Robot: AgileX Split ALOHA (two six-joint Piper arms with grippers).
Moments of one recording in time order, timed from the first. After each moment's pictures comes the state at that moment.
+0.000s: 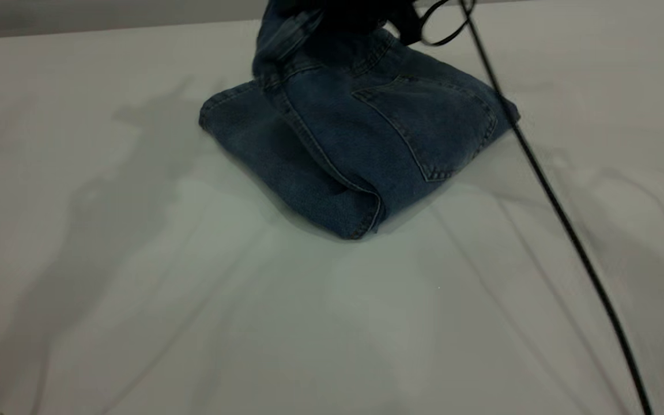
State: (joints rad) left arm -0.32 1.73 -1.34 0.89 0.20 -0.77; right arm 0.31 2.25 -1.40 1.75 0.69 -1.08
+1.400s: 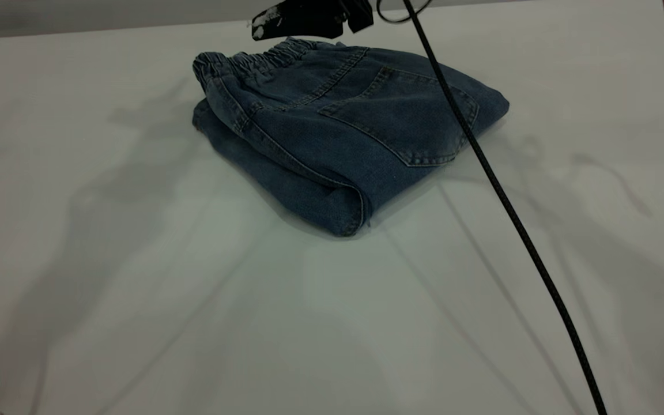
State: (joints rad) left arm -0.33 1.70 -1.34 0.90 0.20 -0.76; right arm 0.34 2.24 -1.53 1.45 0.87 -0.76
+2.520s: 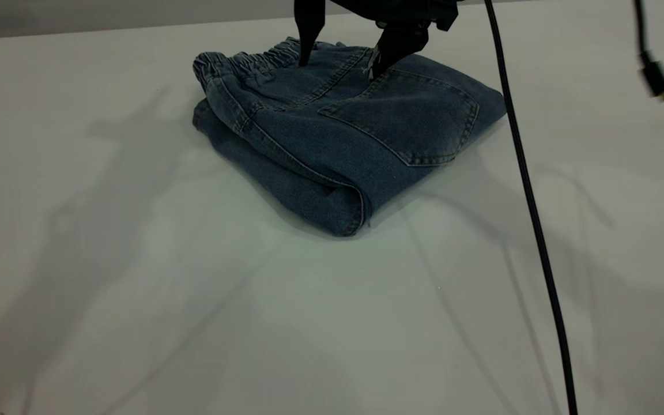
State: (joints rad) left arm -0.33 1.58 -1.34 0.95 0.23 -0.76; right arm 0.45 2.23 -1.65 0.30 0.65 0.37
